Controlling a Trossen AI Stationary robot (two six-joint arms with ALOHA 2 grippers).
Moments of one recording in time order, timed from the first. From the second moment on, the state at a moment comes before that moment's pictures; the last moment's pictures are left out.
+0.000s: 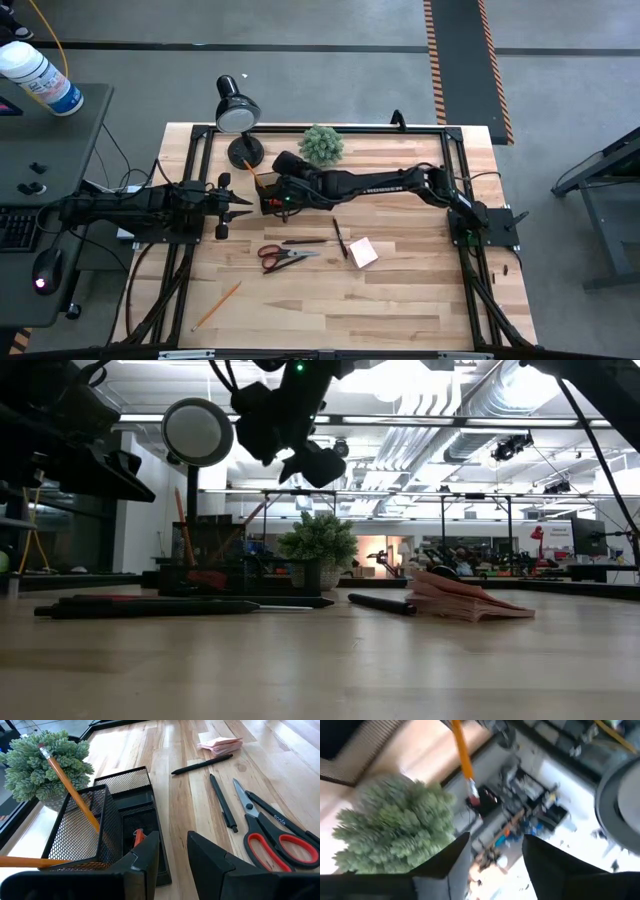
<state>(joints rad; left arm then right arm) 0.17 0.24 0.16 -0.37 -0.06 0.19 0.00 2.24 2.03 -0.65 0.96 -1.39</state>
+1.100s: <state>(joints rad) 0.17 0.24 0.16 -0.37 0.03 0.13 0.14 2.15 1.94 -1.07 0.13 -0.26</state>
